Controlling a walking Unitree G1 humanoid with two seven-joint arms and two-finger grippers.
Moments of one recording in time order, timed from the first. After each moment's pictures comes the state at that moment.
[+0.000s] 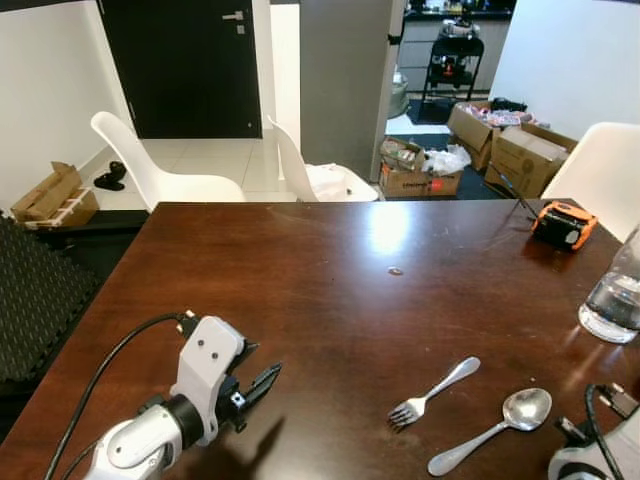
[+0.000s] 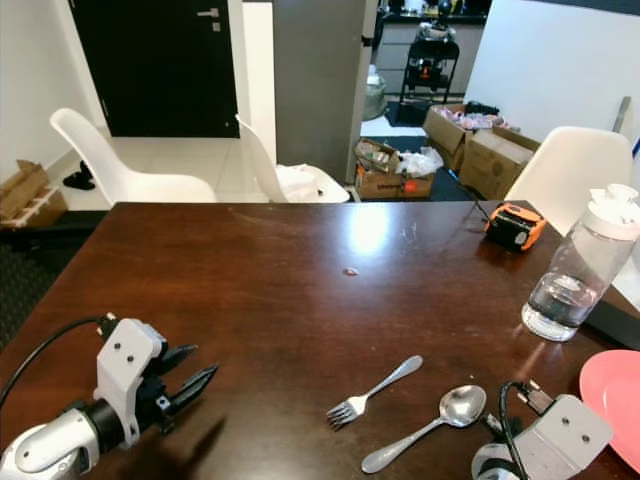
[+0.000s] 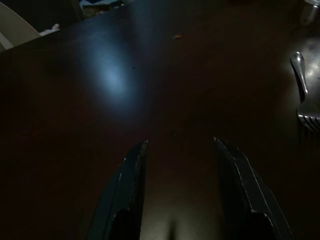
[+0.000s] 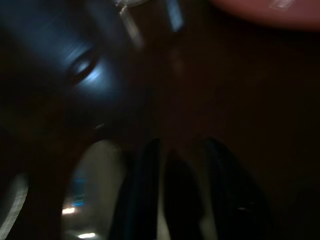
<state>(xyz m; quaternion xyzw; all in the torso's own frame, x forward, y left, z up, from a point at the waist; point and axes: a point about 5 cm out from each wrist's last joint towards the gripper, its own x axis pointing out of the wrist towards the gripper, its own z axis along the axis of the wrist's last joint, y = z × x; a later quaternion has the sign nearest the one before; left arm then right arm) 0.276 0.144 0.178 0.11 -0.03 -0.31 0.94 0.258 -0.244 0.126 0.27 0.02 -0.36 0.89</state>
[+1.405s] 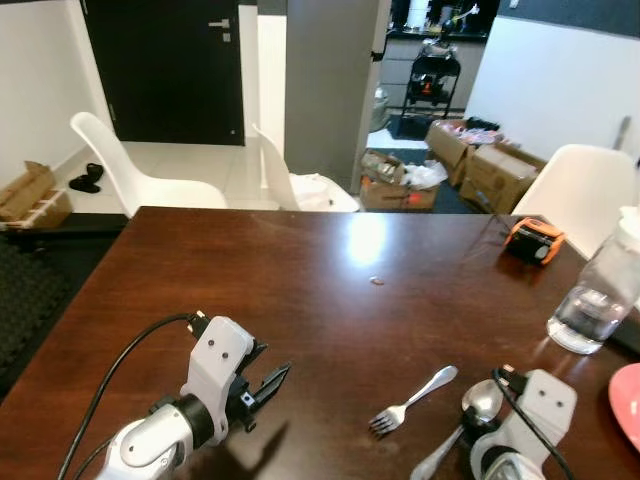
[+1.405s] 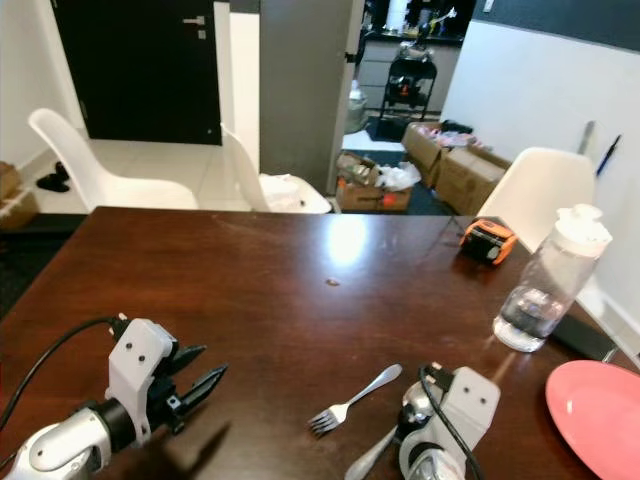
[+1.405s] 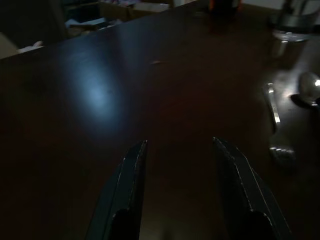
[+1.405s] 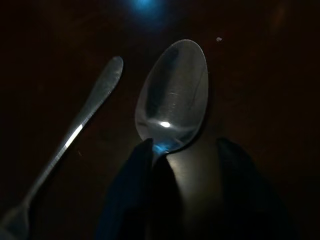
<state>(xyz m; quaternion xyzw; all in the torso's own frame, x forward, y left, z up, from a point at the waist) 0.275 0.133 0.172 0.10 -0.03 -0.31 0.95 0.264 -0.190 0.098 0.20 0.22 -0.16 0.94</state>
